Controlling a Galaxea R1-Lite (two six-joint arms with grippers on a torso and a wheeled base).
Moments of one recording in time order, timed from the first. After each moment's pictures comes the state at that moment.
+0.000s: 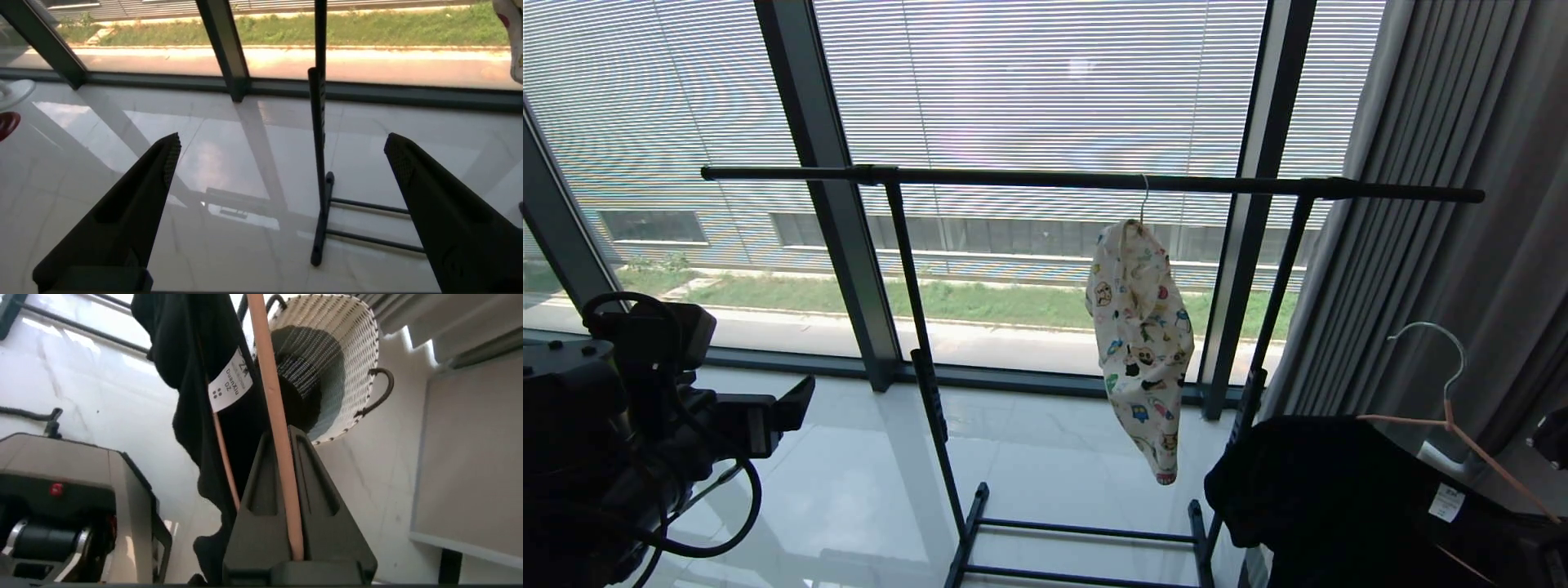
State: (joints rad) left arm -0.14 1.40 -0.33 -0.79 0.33 0.15; right arm 0.24 1.05 -0.43 0.08 -0.16 -0.06
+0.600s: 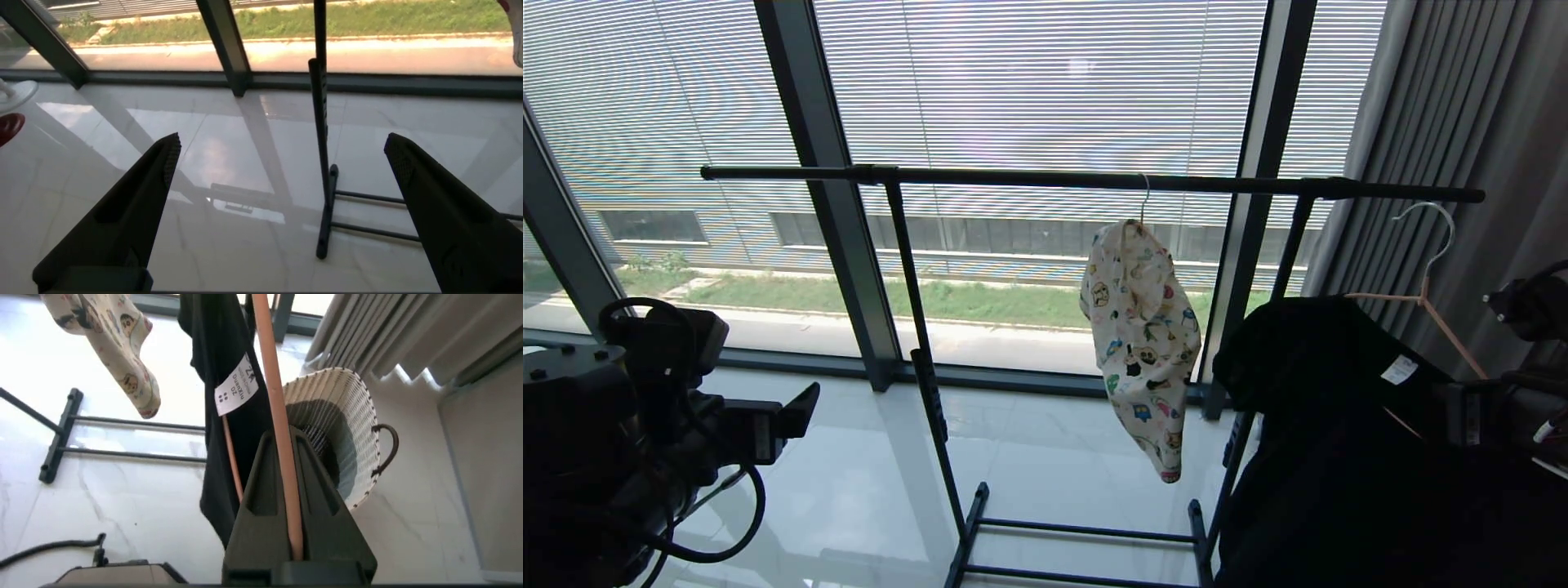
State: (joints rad) left arm -0.15 1.41 -0.32 -0.79 0.32 0.18; right arm 0.25 1.30 -0.63 -0.21 -0.22 0.07
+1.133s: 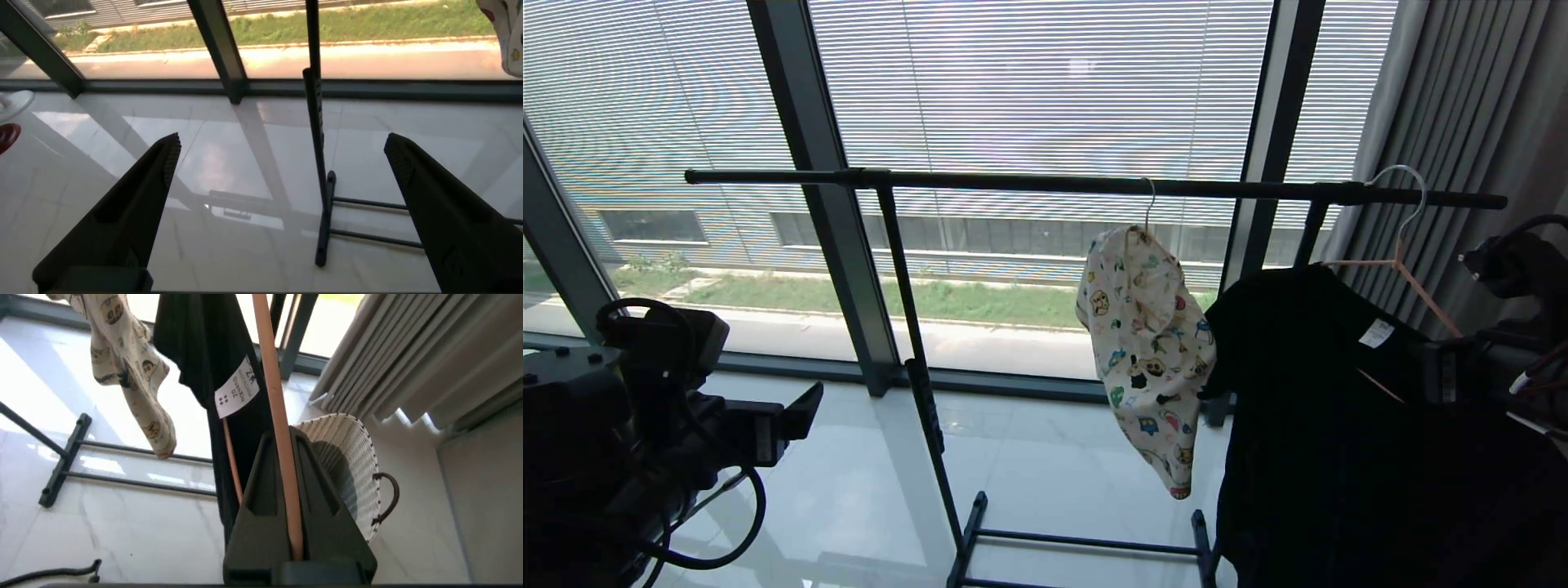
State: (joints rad) left arm -0.17 1.40 -0.32 -0.79 0.32 0.18; right arm 0.28 1.36 -0.74 -0.22 -0.21 0.02
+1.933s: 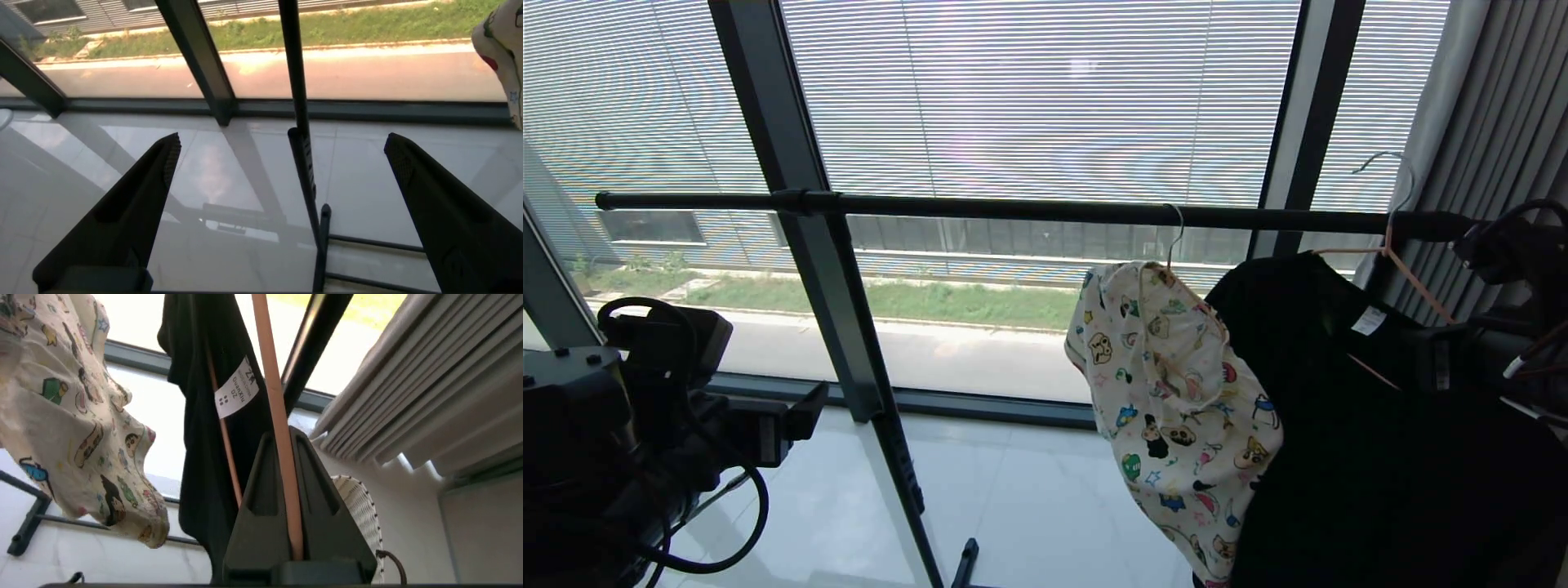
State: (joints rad) left arm -0.19 1.39 -0.32 -0.79 0.32 0.18; right arm 0.29 1.37 -0.78 -0.21 -0.21 -0.03
